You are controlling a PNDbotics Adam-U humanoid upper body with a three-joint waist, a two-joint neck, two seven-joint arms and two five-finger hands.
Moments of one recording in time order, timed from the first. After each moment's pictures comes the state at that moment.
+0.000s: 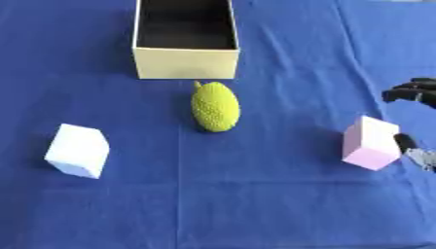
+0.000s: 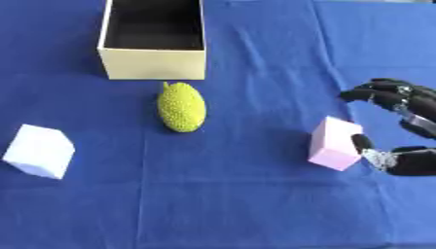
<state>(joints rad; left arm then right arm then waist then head) -0.40 0.37 0.07 -1.98 -0.09 -0.33 0.24 0.06 -1.14 0.07 -1.99 0.32 -0.18 0.05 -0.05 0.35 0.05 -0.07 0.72</state>
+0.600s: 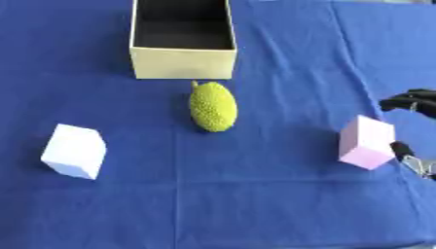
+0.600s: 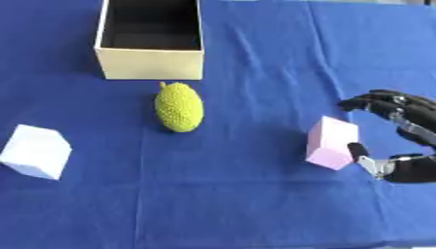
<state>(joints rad) -0.39 0.37 0.07 -1.98 -0.09 -0.32 0.23 0.09 -1.17 0.08 -1.99 0.32 -0.19 0.06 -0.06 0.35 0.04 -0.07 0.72</state>
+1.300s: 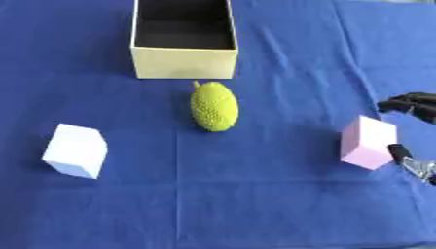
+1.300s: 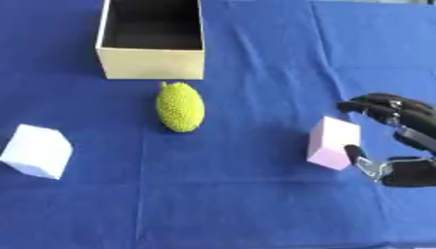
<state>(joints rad) -0.38 0.37 0.07 -1.98 -0.08 -0.32 0.22 0.06 -1.17 0.12 -1.99 0.35 -0.14 0.06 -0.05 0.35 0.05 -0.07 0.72</state>
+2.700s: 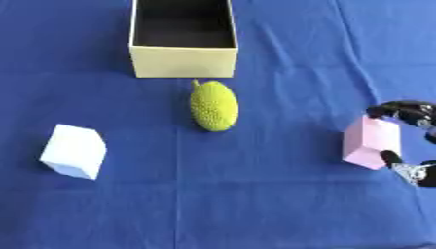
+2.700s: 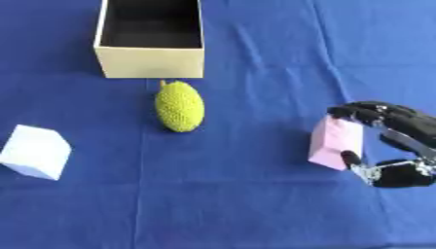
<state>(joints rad) -0.38 0.36 0.07 -1.98 -0.07 -0.31 0.21 0.03 -1.12 0.14 -1.99 0.34 -0.05 0.14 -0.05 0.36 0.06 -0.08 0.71</state>
